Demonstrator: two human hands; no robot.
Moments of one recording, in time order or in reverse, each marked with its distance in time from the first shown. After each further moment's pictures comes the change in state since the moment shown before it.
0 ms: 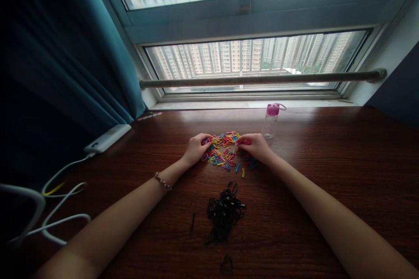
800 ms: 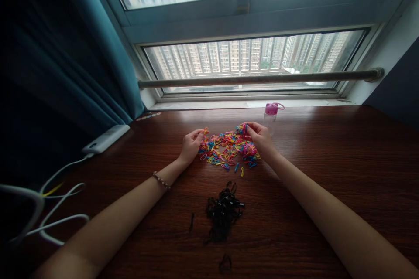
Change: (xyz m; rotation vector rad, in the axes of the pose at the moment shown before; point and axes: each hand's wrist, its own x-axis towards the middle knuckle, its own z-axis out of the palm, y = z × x) left_hand 0.001 0.003 -0.003 -0.286 0.183 -0.168; right_hand 0.004 -0.019 -0.003 0.732 0.297 0.273
